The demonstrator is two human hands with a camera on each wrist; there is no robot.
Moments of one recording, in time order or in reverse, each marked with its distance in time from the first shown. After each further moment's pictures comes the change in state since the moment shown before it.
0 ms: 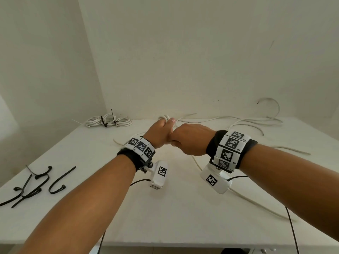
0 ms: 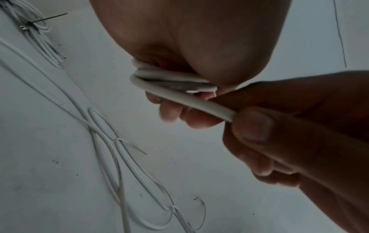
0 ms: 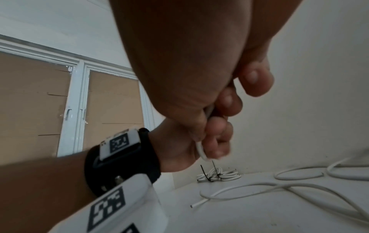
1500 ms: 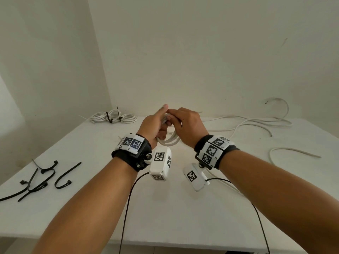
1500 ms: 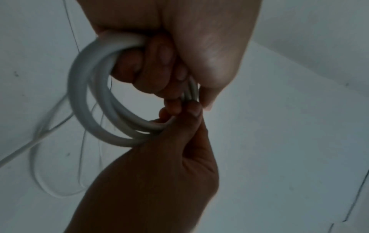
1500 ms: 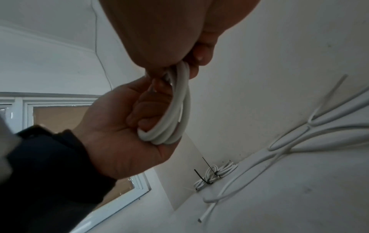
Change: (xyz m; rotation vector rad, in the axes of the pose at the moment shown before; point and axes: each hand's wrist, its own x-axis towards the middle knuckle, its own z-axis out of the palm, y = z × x) left_hand -0.004 -0.002 -0.029 -0.666 0.055 -0.238; right_hand 0.050 -0.002 0.035 0.532 0.870 0.059
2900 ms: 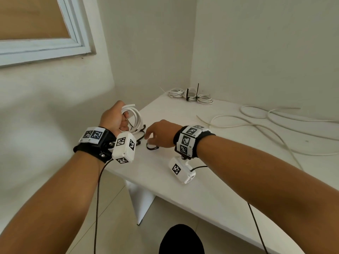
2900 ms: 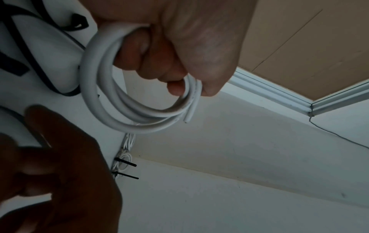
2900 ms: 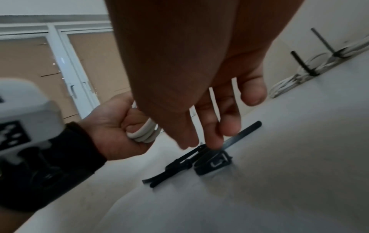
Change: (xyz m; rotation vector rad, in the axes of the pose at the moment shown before) left_hand -0.127 0.006 -0.302 -0.026 0.846 -0.008; right_hand 0.018 -0.190 0.235 -0.026 -1.108 -0.109
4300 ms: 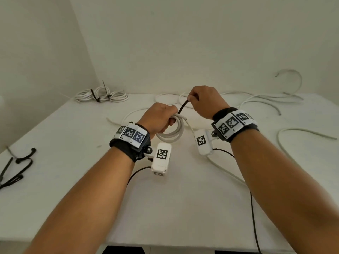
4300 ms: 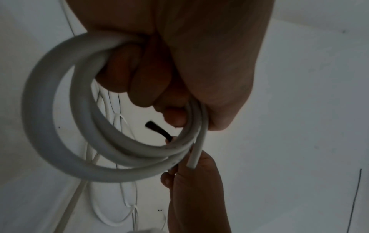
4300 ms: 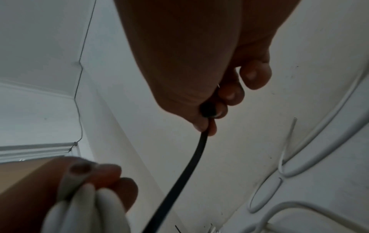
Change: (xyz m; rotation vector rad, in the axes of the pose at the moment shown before) left_hand -0.129 -0.059 0.327 0.483 -0.882 0.262; right_hand -0.257 0.256 -0.090 0.094 0.678 0.629
